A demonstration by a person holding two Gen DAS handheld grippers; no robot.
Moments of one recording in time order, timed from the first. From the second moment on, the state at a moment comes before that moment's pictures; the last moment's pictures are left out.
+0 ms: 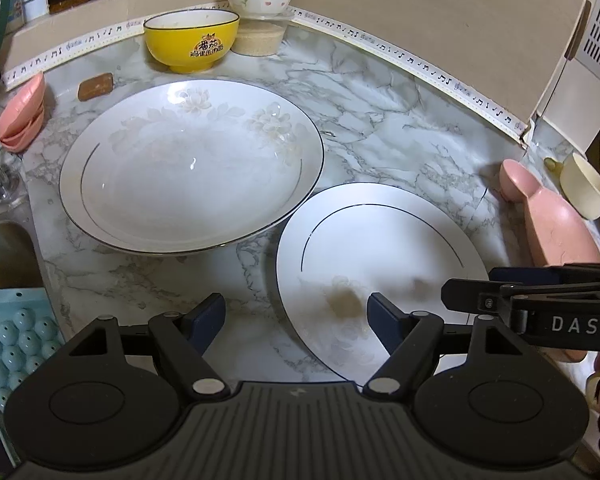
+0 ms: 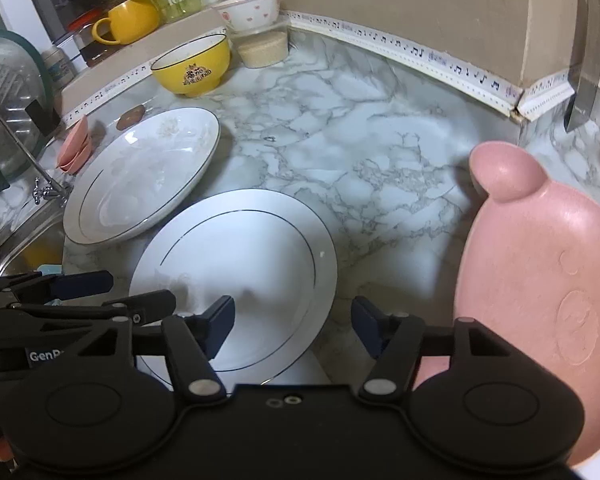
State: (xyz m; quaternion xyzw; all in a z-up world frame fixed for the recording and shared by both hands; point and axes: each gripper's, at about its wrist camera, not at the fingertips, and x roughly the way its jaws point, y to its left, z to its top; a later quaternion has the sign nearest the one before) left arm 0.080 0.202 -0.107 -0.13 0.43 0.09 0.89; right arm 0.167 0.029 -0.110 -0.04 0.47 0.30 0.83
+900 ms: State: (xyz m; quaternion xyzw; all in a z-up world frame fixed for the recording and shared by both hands) left arm 0.080 0.227 -0.112 -0.24 0.43 0.08 0.87; right arm 0.184 0.012 -0.117 0.02 0.49 0.27 0.83
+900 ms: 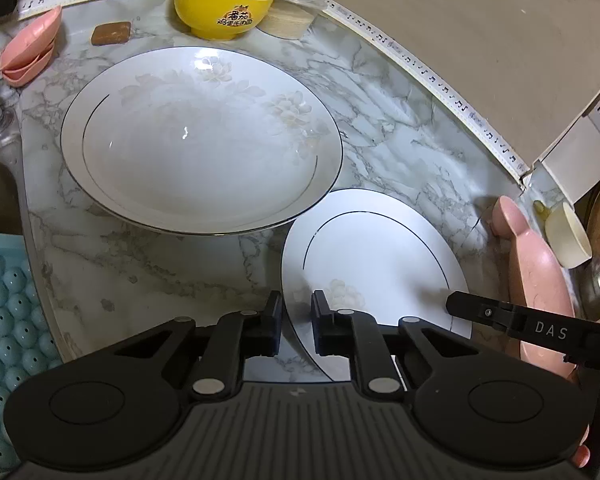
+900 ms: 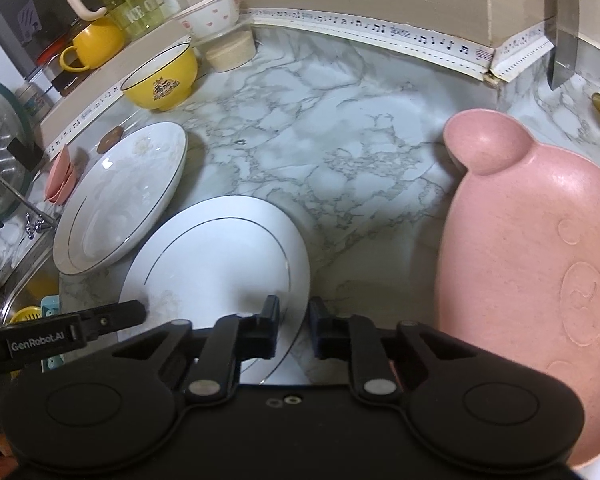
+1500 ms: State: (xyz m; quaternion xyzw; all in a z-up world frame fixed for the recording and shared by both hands) left arm 0.068 0.216 -0.083 -0.22 0.41 0.07 0.88; right arm 0.175 -0.003 -0.097 0.04 0.47 0.28 0.84
